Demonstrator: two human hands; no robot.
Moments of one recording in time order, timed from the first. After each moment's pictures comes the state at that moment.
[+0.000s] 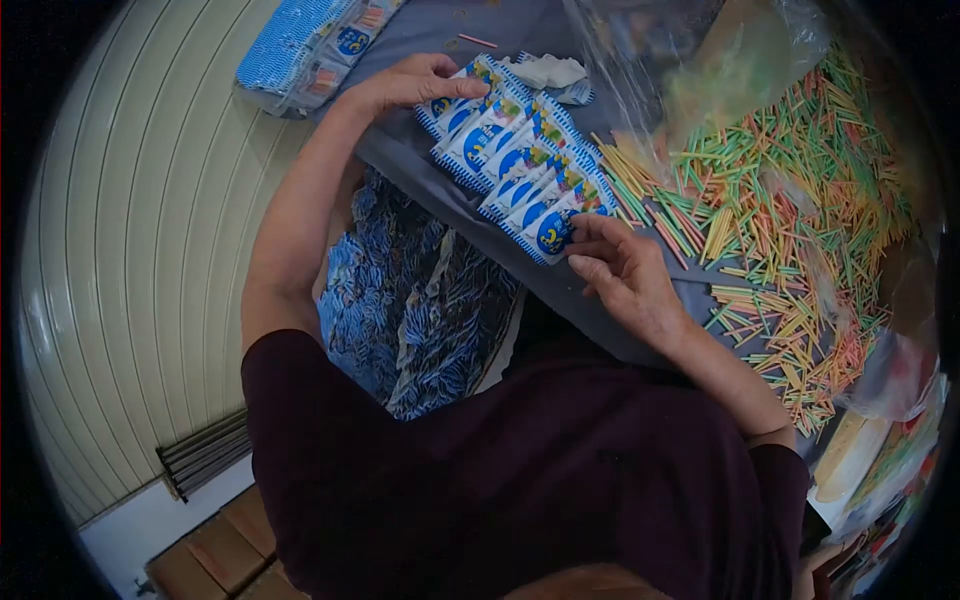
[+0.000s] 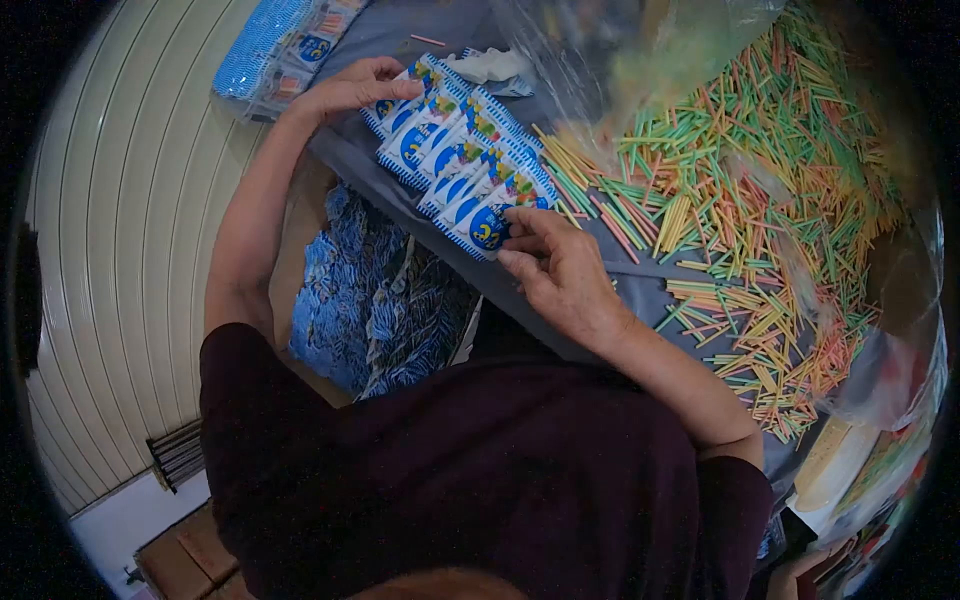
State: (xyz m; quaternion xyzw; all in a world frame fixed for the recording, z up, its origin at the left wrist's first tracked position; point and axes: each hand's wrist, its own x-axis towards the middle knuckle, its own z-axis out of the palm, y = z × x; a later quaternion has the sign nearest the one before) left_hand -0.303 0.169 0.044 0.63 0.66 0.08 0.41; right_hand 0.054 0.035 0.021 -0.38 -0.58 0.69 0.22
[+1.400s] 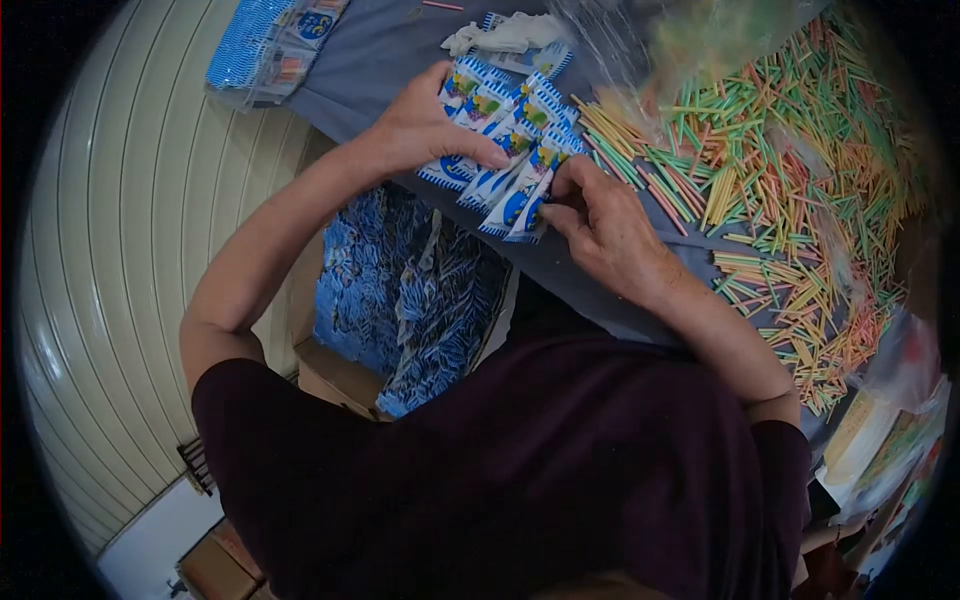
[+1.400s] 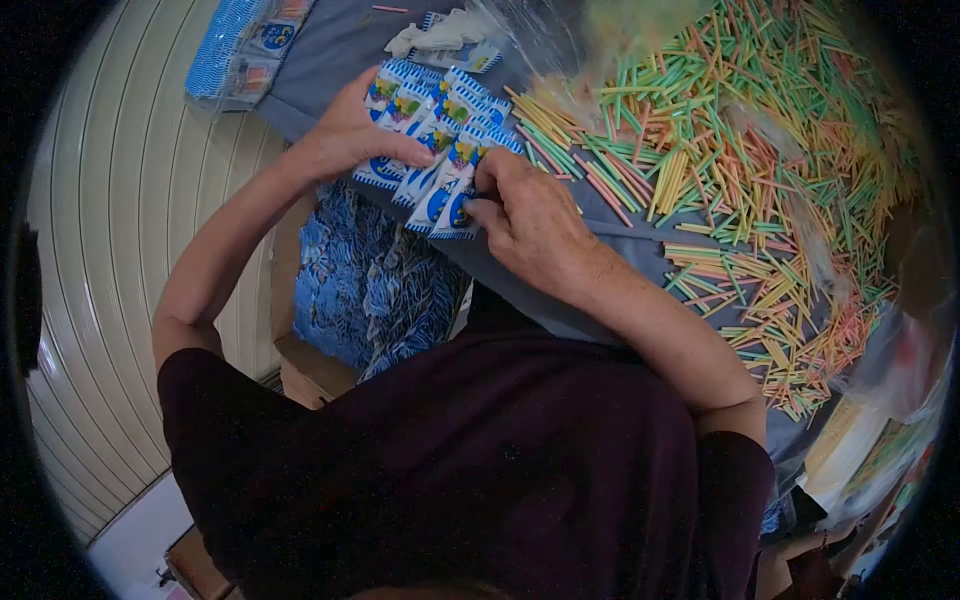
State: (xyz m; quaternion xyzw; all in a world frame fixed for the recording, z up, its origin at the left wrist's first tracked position) left_hand -0.219 0.089 0.049 0.59 0.62 0.20 0.47; right_hand 0.040 0.053 0.016 -0.34 -0.73 0.53 0.27
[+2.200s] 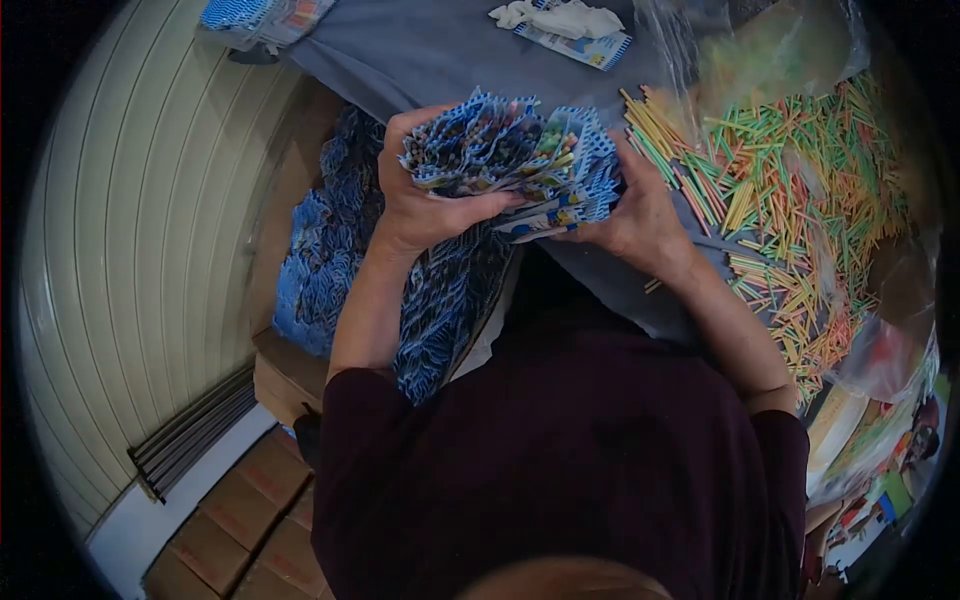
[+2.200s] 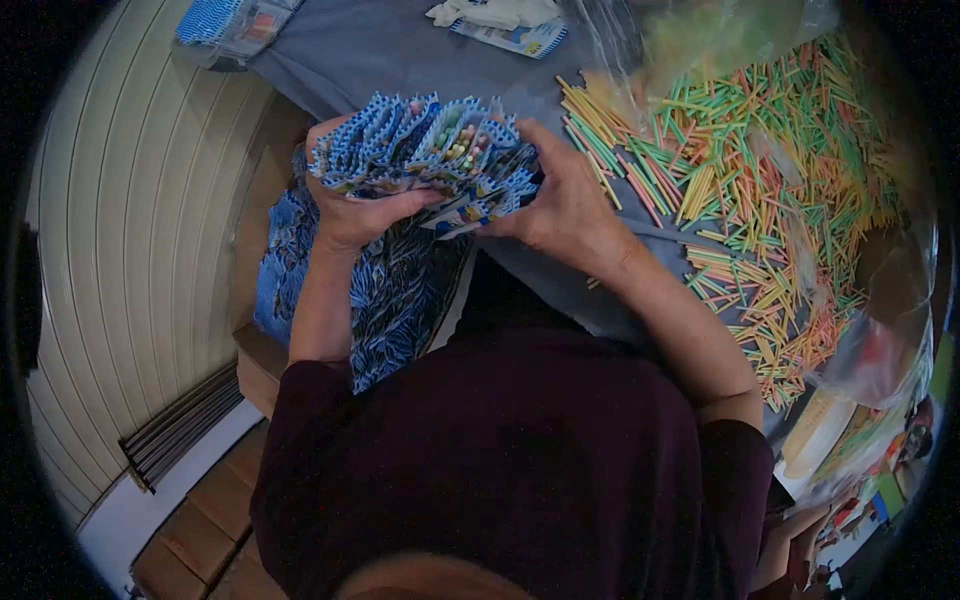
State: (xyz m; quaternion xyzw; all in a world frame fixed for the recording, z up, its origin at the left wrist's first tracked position) left_hand -0.218 -0.010 -0.005 0.63 0.42 0.60 0.26; right_hand 0.014 0.053 0.014 -0.36 -0.74 0.51 0.26
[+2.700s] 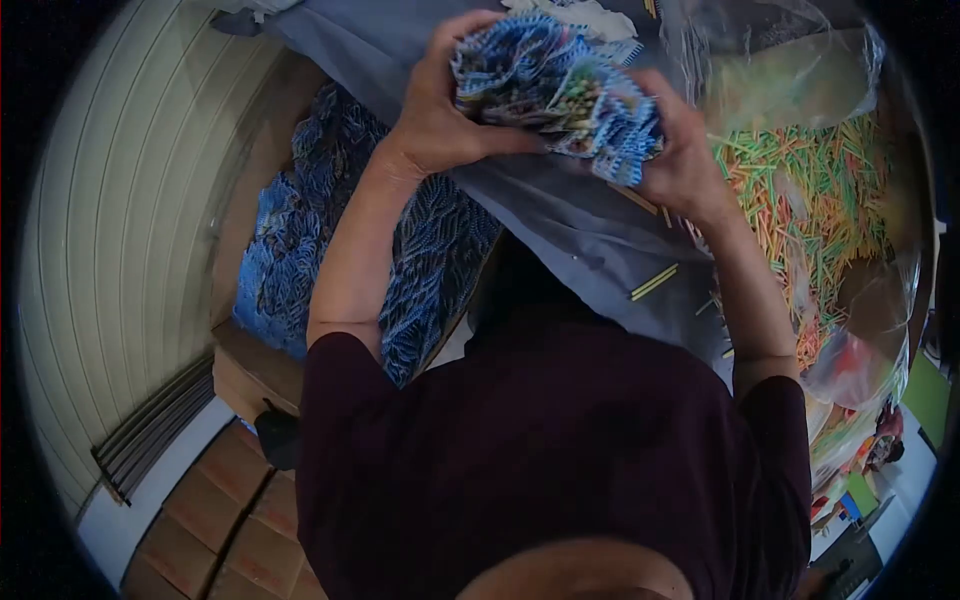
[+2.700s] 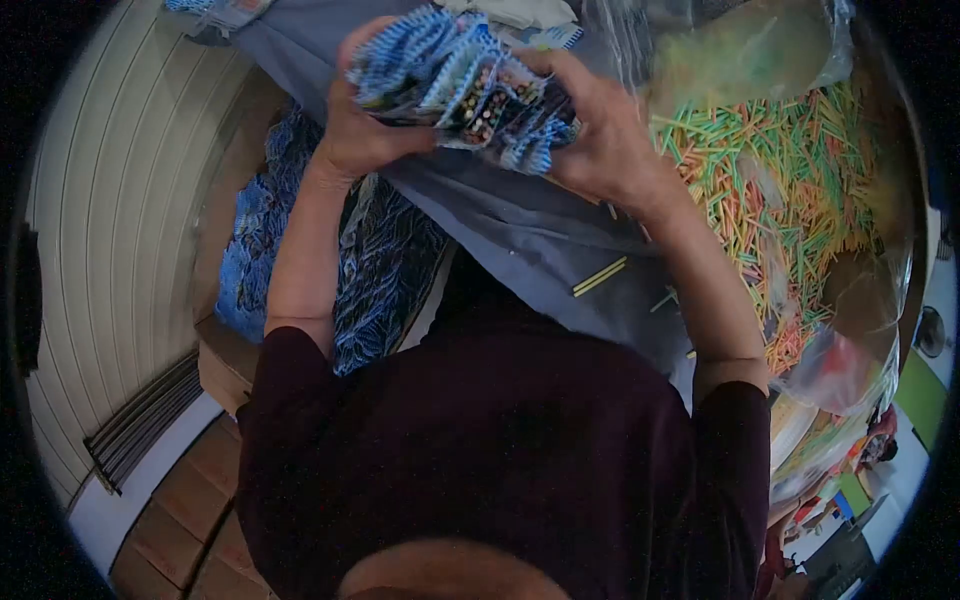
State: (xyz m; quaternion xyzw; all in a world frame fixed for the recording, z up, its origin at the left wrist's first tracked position) left_hand -0.251 0.054 -0.028 0.71 0.38 0.57 0.15; right_hand 0.019 0.127 0.034 -0.24 -0.88 0.34 0.22
